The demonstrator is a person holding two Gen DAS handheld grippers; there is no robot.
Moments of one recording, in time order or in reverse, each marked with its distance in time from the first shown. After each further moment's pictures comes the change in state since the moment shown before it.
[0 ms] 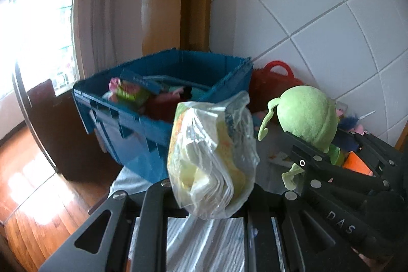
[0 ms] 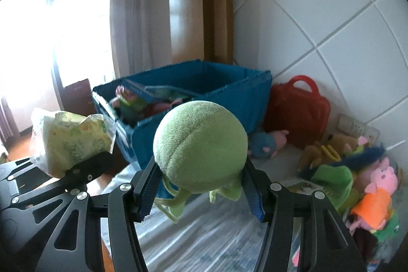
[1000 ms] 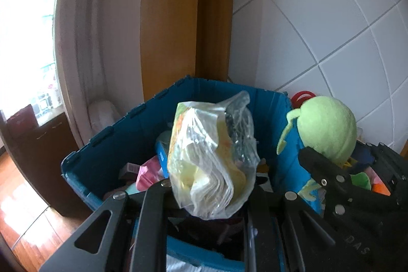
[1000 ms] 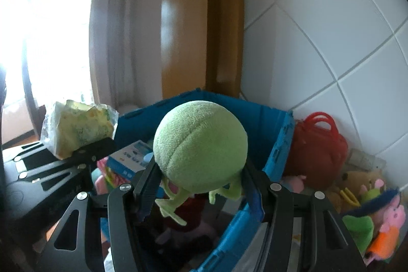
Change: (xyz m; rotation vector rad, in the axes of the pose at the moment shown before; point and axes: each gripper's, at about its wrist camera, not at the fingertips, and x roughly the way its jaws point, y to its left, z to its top) left arm 0.152 0.160 0.147 0.044 -0.034 -0.105; right arm 0.164 0.095 0.134 0.012 -0.051 -0.143
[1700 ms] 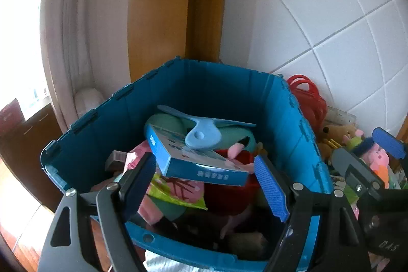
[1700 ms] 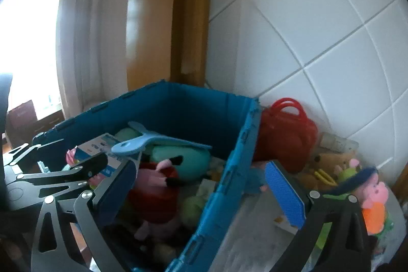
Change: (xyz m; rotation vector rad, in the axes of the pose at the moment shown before) left arm 0.025 0.006 -0.018 0.016 0.064 -0.076; right arm -0.010 -0.005 -0.018 0.060 0.022 -0.208
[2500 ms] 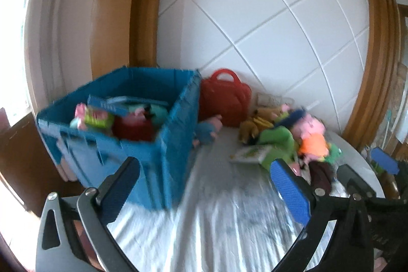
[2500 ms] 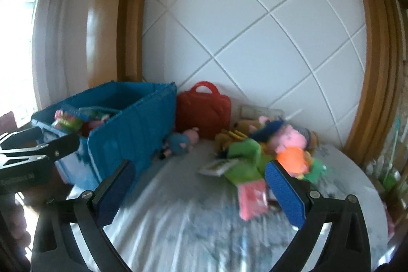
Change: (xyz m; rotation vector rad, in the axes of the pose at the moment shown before) left arm -0.187 -0.177 -0.125 0.088 -0.054 -0.167; right arm -0.248 -0.151 -0.141 0.111 -0.027 -0.209
